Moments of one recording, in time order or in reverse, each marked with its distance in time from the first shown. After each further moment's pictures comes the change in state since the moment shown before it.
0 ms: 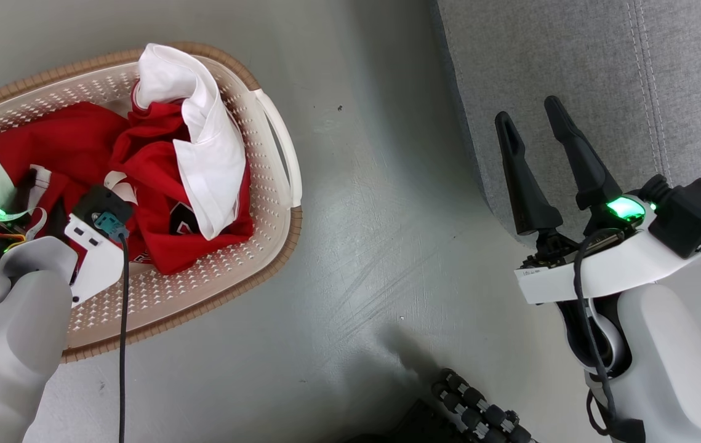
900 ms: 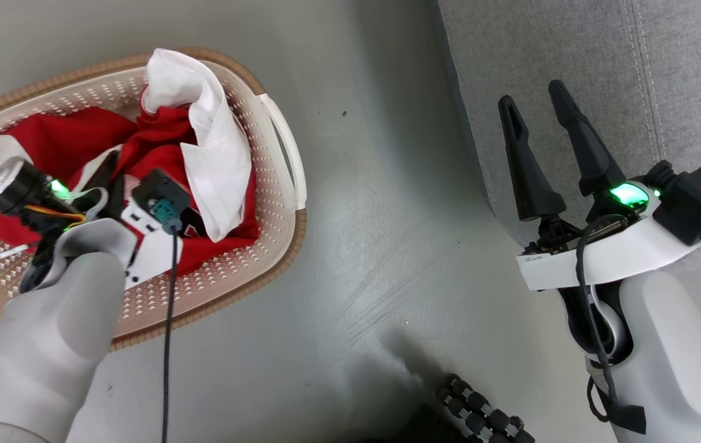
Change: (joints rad) left arm -0.023 -0.091 -0.020 -0.049 -0.029 -0.010 -0.065; right arm -0.037 0.000 -0.001 0.019 0.005 0.000 -0.007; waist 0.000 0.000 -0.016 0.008
